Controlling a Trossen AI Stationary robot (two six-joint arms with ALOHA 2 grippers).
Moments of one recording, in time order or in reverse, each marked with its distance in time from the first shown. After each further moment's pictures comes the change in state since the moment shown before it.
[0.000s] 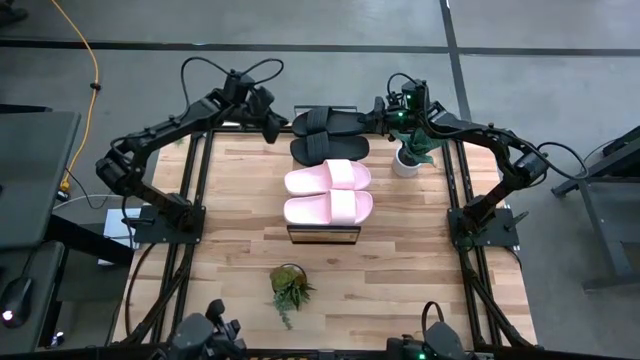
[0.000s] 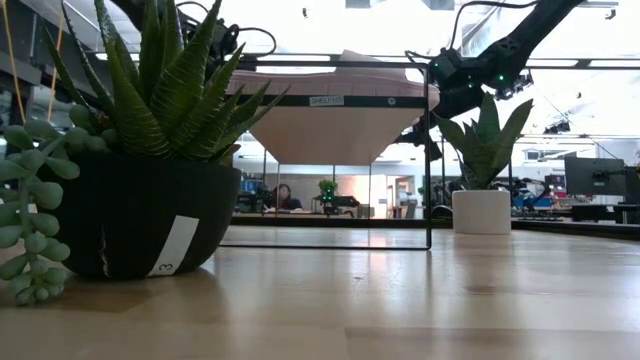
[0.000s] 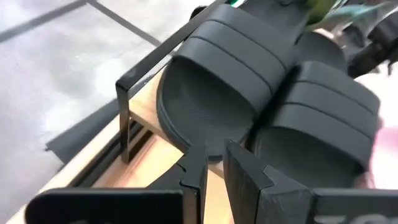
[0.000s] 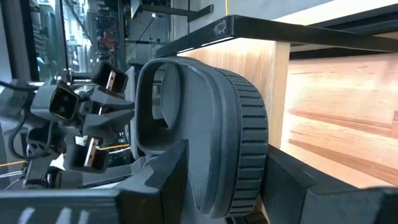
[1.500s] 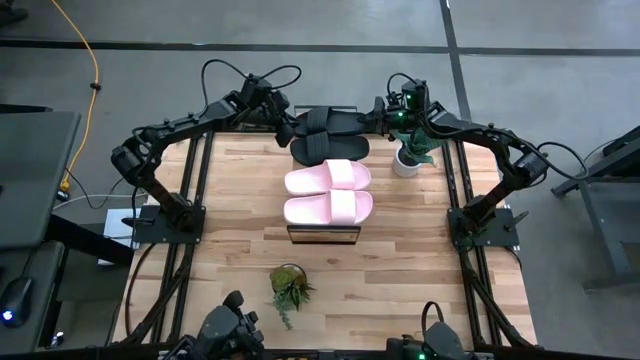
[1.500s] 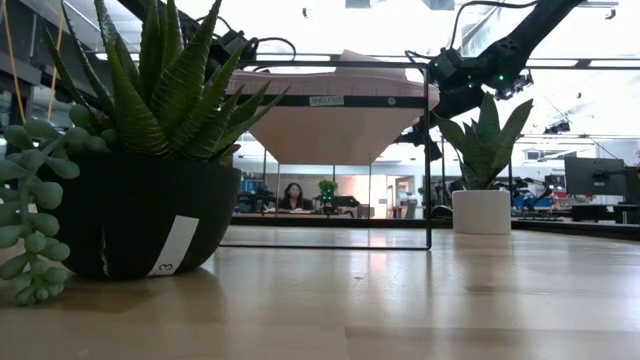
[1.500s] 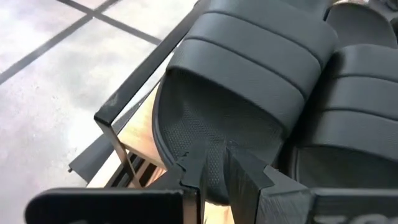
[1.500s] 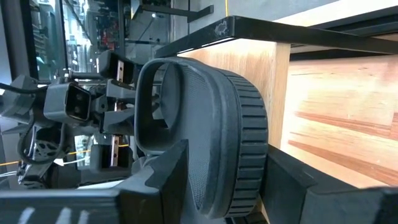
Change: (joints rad) left arm -0.059 0.134 0.042 0.095 -0.101 0.125; right arm 0.000 0.000 0.000 0.001 0.003 -0.006
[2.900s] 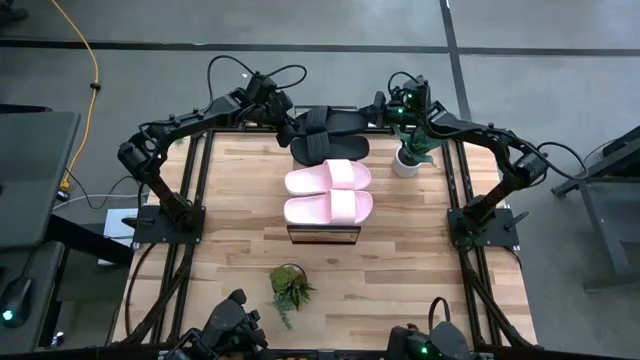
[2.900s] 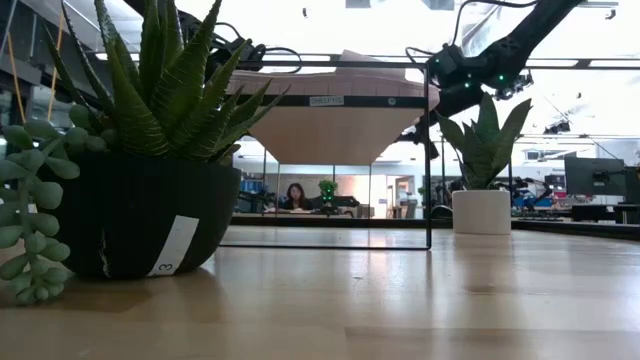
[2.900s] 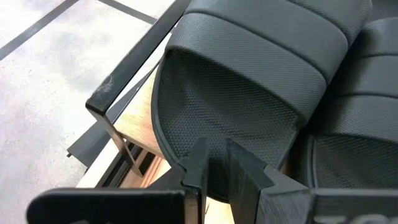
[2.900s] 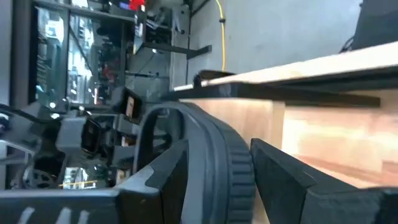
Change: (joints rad) left arm 0.000 0.061 0.074 -0.115 0.000 0.041; right arm -0.006 -0.001 0.001 0.066 0.150 0.001
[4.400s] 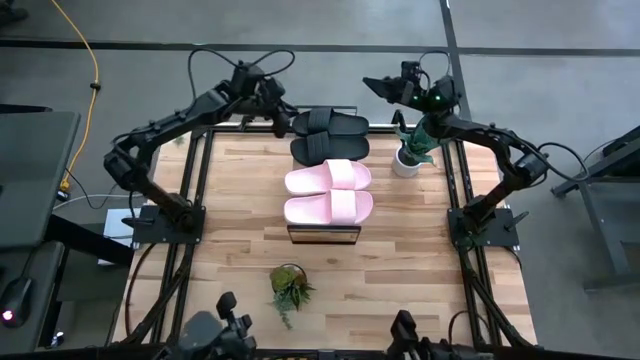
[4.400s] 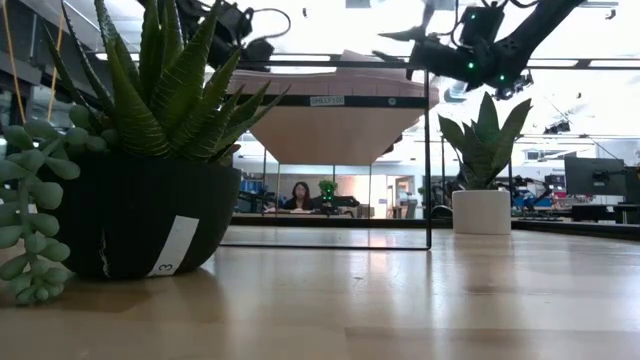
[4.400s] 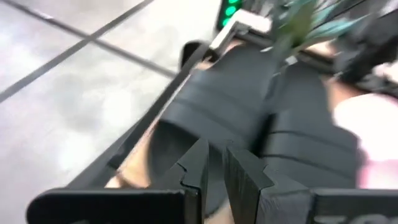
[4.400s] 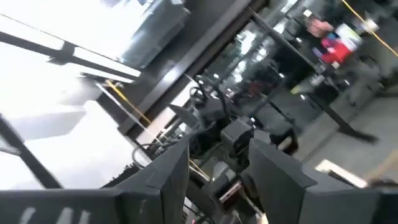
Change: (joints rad) left arm 0.000 -0.125 0.046 0.013 0.043 -0.075; right arm -0.012 -0.003 0.000 0.900 -0.229 0.018
